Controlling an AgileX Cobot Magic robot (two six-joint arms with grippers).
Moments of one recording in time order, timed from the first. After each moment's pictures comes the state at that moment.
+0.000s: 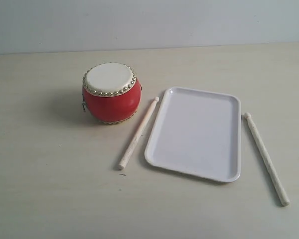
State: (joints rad) left arm 0.04 0.00 0.00 0.02 0.08 -0.06; right arm 0.02 0.03 0.00 0.05 0.11 0.16
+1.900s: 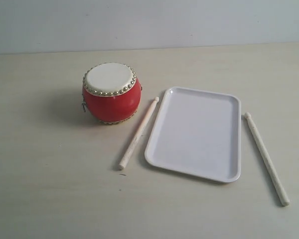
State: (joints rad) left arm 0.04 0.00 0.00 0.02 0.08 -0.06; right arm 0.02 0.80 -0.61 0.16 0.12 0.14
